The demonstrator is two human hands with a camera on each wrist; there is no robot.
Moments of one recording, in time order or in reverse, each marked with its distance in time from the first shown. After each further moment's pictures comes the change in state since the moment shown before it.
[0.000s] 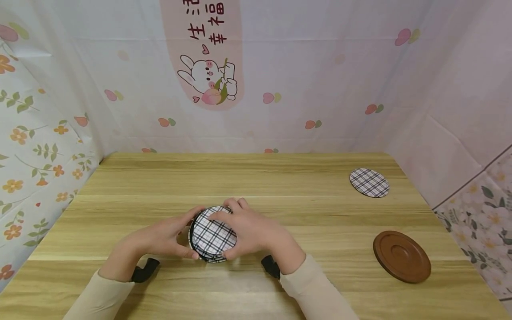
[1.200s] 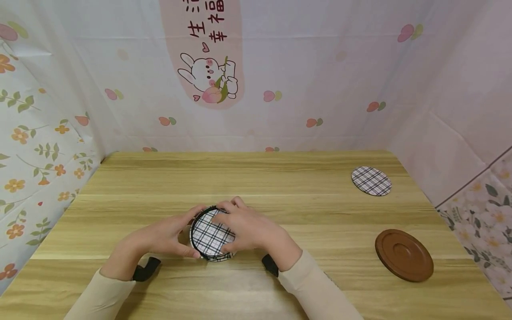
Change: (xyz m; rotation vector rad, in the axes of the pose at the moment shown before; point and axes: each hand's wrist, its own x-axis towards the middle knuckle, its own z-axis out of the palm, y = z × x) left_hand 0.001 -0.001 0.000 0.001 0.001 -0.005; right_hand 0.011 -0.001 0.006 -0.083 -0.035 -0.006
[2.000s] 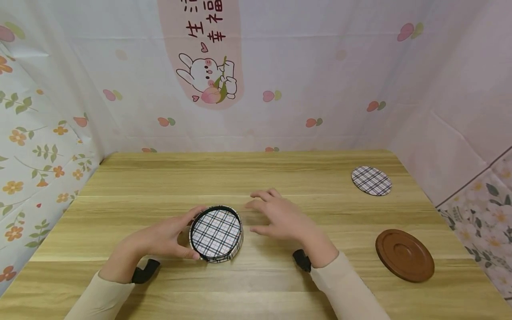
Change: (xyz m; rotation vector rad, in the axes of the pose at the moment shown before) left_hand 0.000 -0.001 0.001 0.040 0.017 -0.007; right_hand -0.047 0.051 -0.017 0.033 0.166 0.064
